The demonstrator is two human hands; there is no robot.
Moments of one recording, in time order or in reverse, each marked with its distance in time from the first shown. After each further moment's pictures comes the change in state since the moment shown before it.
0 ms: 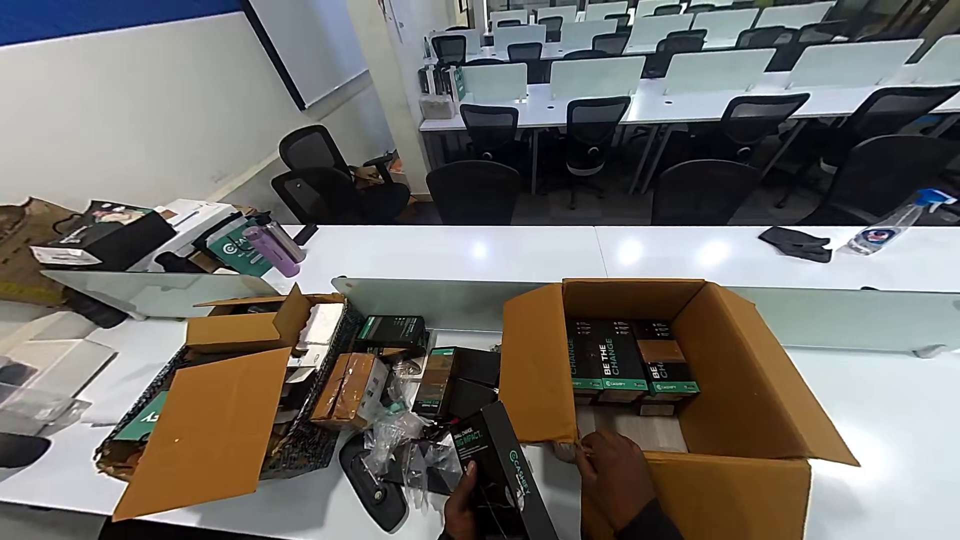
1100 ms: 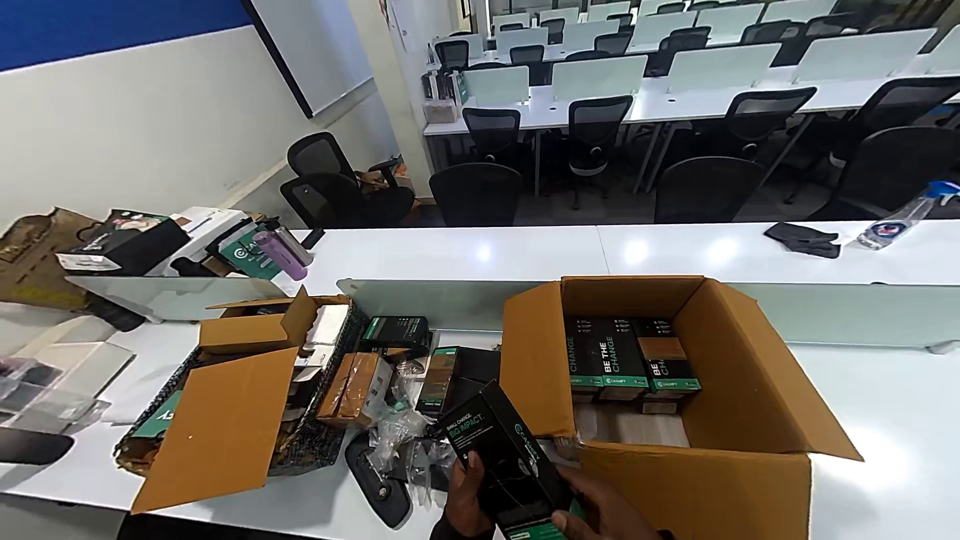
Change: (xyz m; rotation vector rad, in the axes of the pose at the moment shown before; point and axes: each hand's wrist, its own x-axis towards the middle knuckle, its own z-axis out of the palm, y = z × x) left_hand 0.010 0.003 0.012 0.053 -0.034 0.064; right_hand -0.035 -0.026 -0.053 0.968 -0.464 -0.181
